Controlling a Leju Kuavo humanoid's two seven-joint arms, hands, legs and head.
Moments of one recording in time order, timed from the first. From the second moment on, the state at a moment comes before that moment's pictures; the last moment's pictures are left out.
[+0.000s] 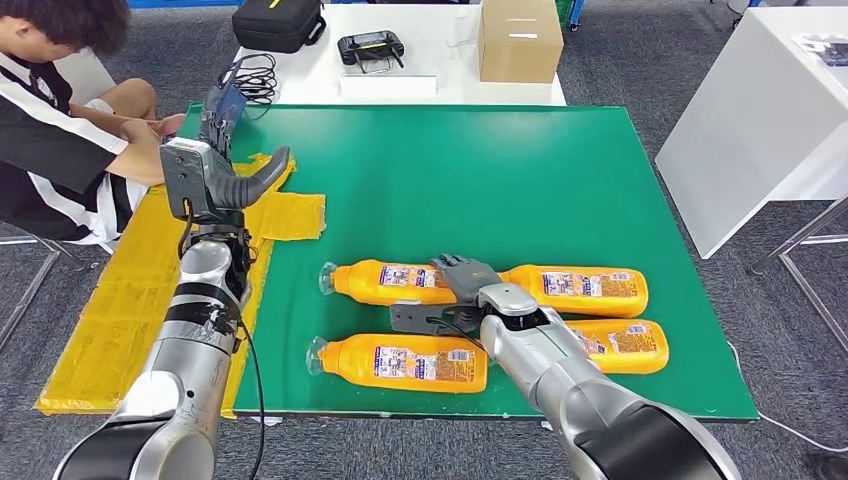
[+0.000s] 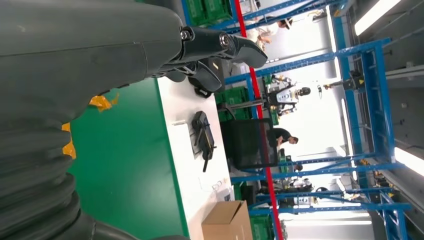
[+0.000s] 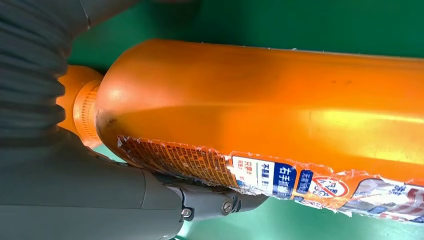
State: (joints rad) left arm -0.66 -0.16 0.22 -0.97 -0.21 0.14 -0.55; right arm -0.83 0.28 0.57 -0.28 1.08 0.06 0.02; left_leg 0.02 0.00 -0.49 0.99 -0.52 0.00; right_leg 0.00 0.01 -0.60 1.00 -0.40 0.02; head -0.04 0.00
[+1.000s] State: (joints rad) left arm -0.59 -0.17 0.17 -1.07 -0.19 0.13 -0.55; right arm -0.81 0.28 0.51 -0.28 1.08 -0.18 0.00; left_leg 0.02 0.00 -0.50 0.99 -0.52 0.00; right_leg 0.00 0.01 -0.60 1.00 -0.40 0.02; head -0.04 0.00
